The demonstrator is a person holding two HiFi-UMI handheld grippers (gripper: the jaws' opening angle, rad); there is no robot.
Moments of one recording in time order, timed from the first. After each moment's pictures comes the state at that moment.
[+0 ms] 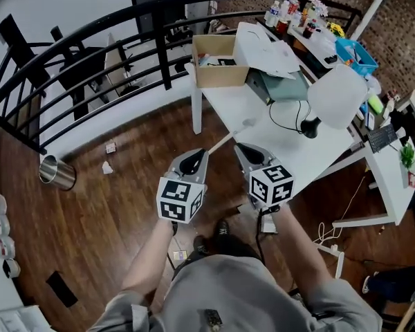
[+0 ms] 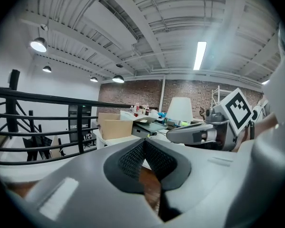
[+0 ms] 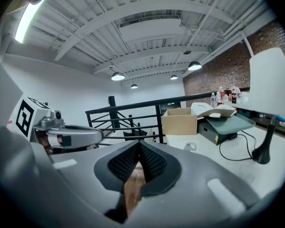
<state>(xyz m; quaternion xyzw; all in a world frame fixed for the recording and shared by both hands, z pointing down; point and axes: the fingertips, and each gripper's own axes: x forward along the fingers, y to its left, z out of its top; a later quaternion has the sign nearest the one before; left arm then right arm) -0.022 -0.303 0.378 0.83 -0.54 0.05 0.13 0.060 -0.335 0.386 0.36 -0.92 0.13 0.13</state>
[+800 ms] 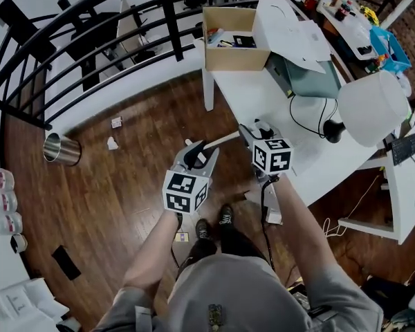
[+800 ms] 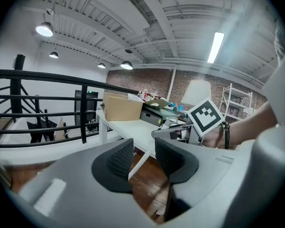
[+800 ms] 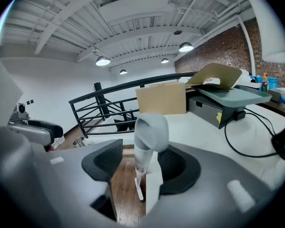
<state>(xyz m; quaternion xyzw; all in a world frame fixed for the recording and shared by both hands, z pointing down) -0.019 -0.385 0.477 0.80 -0.56 0.09 0.21 0.074 -0.490 0.525 0.38 -0.88 0.20 0.20</state>
